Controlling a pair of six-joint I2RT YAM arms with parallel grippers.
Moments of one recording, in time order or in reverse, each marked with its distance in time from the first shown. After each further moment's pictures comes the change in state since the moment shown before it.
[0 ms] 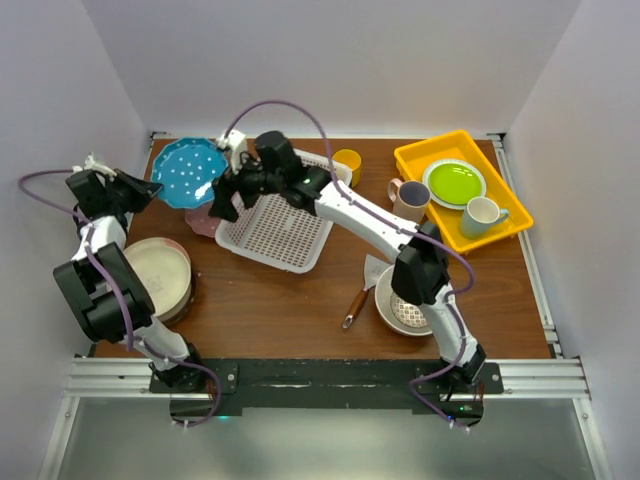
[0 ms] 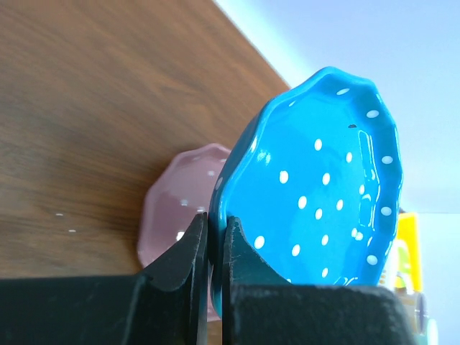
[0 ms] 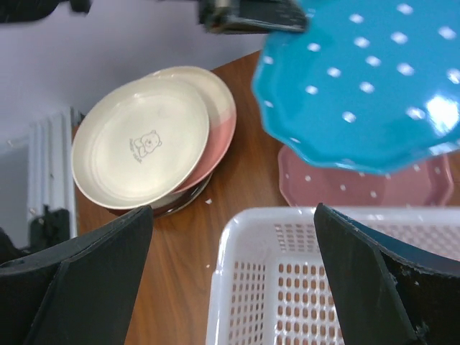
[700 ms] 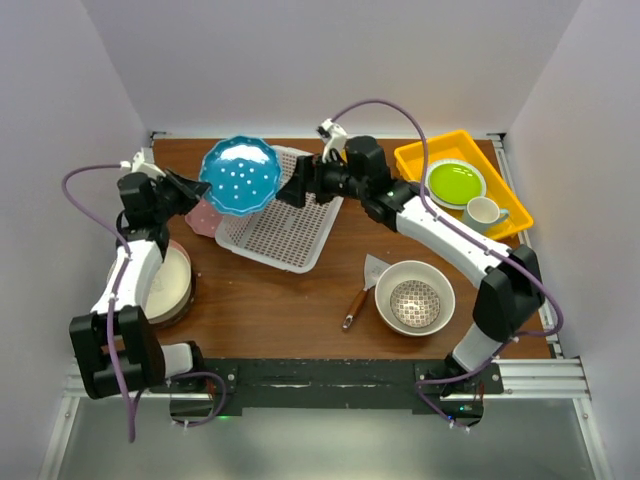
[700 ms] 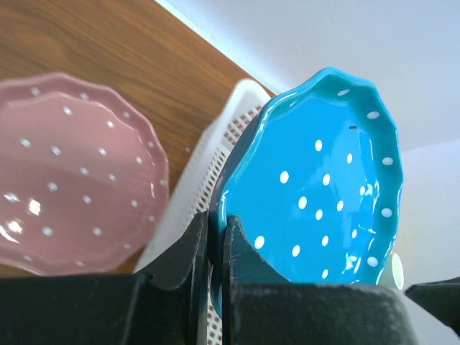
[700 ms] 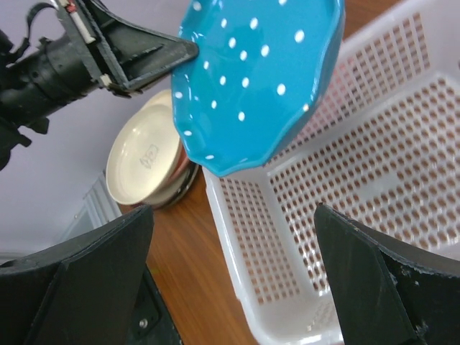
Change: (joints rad) left arm -0.320 -0.364 -0.215 0.029 -0.153 -0.119; right arm -0.228 -0.578 -0.741 0.215 0.082 0.430
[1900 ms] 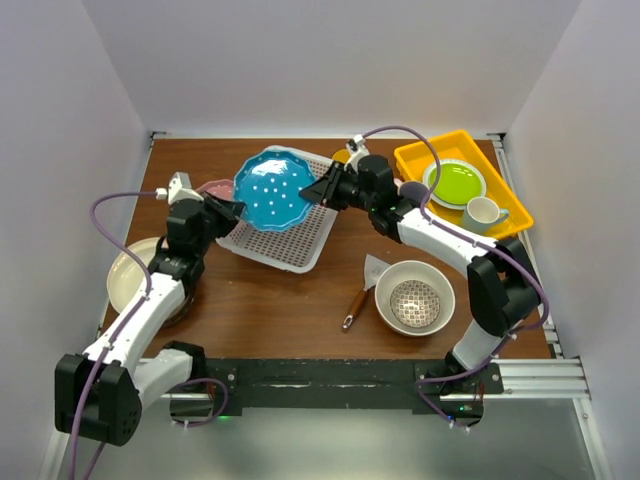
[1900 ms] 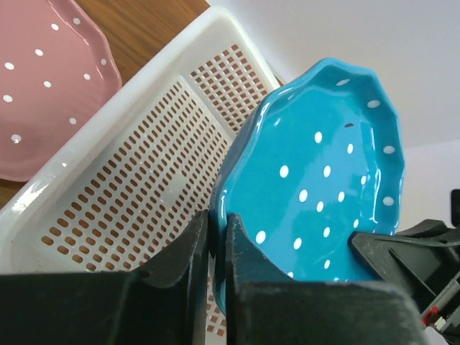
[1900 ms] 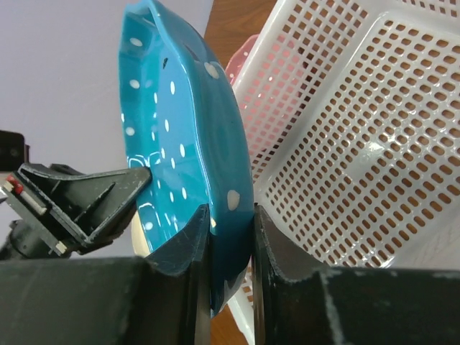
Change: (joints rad) left arm -0.426 -0.248 -0.180 -0.060 -0.467 -0.209; right arm -0.077 0.006 -0.274 0.292 0.097 0.375
